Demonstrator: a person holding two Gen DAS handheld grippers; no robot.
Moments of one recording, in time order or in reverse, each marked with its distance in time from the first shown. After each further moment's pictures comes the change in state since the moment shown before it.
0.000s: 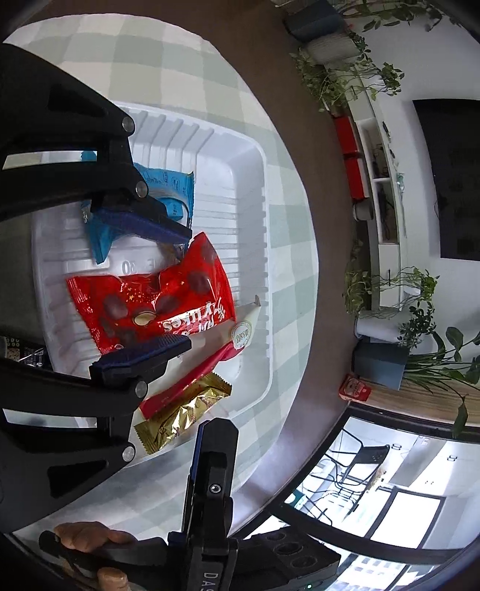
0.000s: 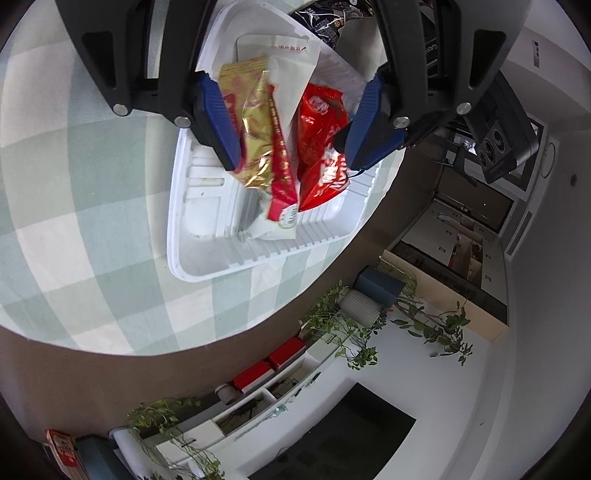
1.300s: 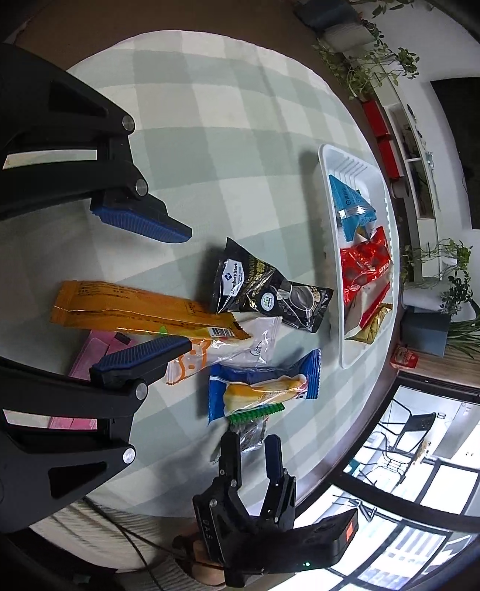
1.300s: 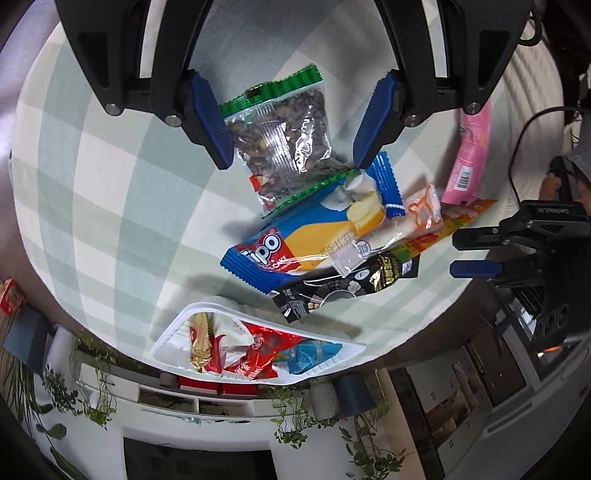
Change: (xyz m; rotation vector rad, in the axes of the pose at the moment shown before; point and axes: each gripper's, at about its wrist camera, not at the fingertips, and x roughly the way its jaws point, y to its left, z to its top) left arm -0.158 -0.017 -0.196 0.080 0.177 -0.080; right arm -0.081 0.056 -0.203 -0.618 0.230 -0.295
